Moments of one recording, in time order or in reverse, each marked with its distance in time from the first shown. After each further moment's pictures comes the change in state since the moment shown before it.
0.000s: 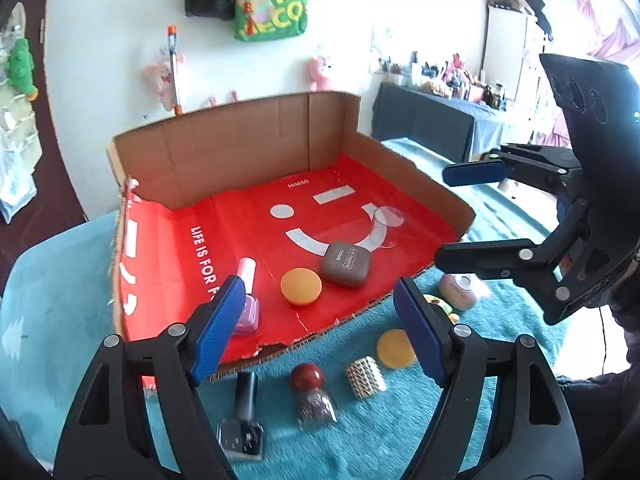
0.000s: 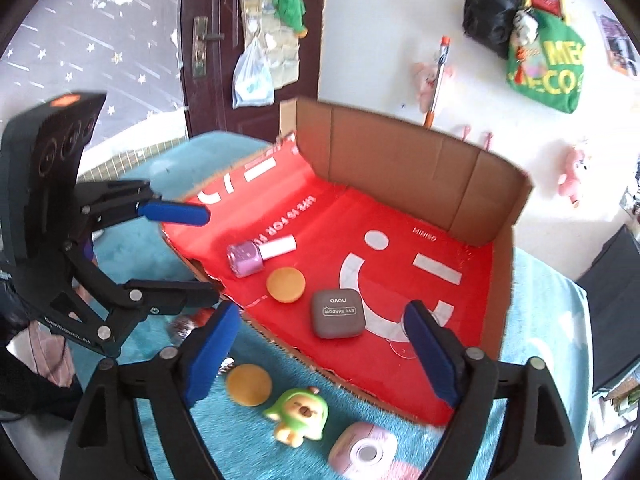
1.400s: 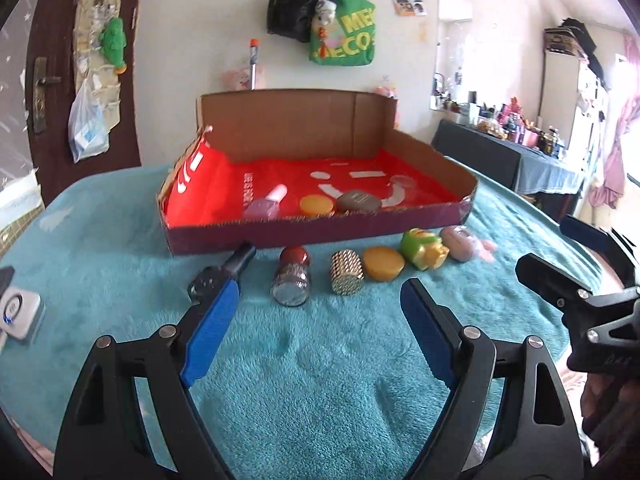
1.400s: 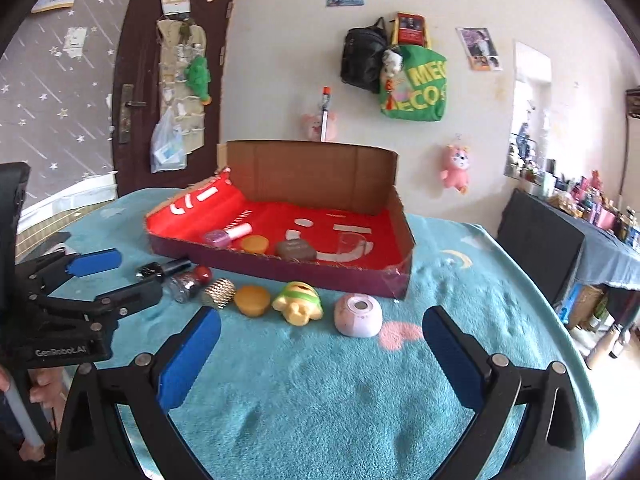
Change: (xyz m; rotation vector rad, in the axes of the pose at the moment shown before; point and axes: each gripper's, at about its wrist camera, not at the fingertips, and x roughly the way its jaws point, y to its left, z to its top) left arm -0.040 -0.052 -0.113 -0.184 -0.145 0.233; right arm -0.071 0.075 -0.137 0.230 -0.253 -0.406
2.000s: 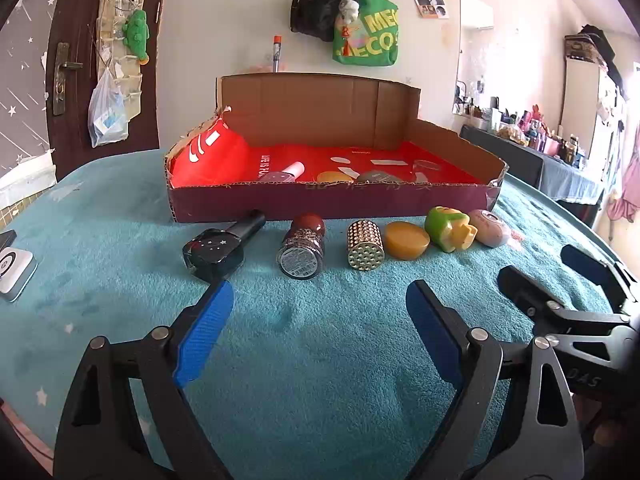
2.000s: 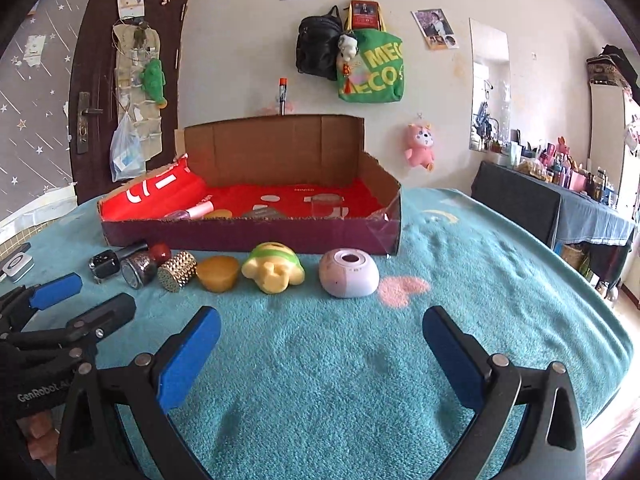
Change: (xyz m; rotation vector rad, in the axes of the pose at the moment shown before) left arm 0.019 -0.001 -0.030 -0.038 -0.020 0.062; right arm 0.040 0.006 -0.039 0.107 0.023 -0.088
